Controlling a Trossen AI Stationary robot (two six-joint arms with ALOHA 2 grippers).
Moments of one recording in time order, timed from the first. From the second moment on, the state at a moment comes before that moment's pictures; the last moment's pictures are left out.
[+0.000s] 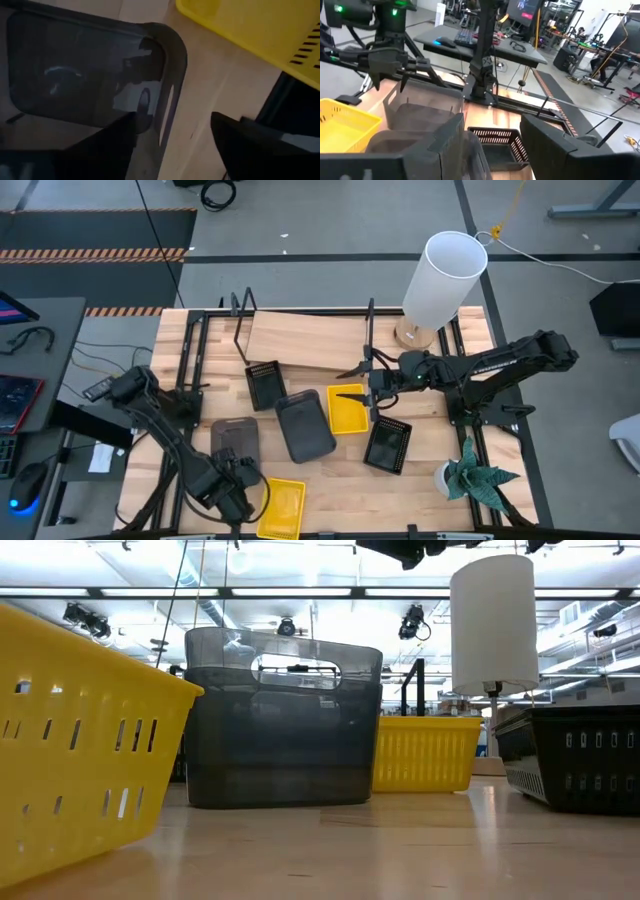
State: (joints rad) left arm -0.85 1.73 1.34 -1.09 -0.07 -1.16; right arm 0.11 1.23 0.81 0.30 0.07 -0.26
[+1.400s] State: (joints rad) left arm -0.81 1.90 1.50 -1.43 -0.05 -1.11; right arm 0.15 1.24 0.81 0.31 0.05 -0.24
